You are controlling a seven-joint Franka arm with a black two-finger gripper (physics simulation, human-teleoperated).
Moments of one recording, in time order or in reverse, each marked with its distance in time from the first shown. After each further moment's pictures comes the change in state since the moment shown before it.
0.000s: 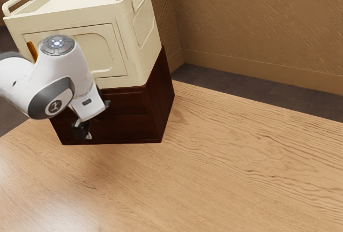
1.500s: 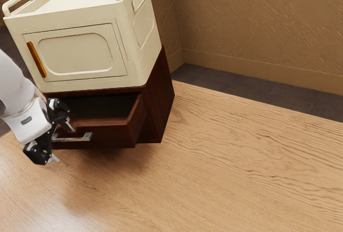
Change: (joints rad) arm 0.197 -0.524 -0.281 -0.283 0.024 -0.181 0.017
